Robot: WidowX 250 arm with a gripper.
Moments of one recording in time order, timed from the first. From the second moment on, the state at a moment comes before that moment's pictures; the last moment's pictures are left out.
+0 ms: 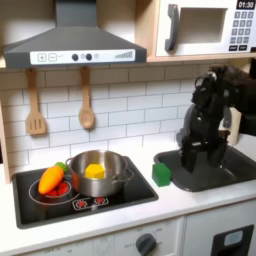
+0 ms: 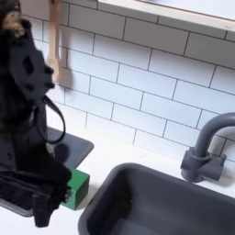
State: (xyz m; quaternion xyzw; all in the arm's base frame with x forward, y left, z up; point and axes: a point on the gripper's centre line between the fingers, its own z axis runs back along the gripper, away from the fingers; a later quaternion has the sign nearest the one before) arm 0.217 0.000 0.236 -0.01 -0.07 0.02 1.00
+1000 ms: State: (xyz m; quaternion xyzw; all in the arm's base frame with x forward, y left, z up) arm 0.285 0.009 0.222 0.01 -0.08 0.04 1.00
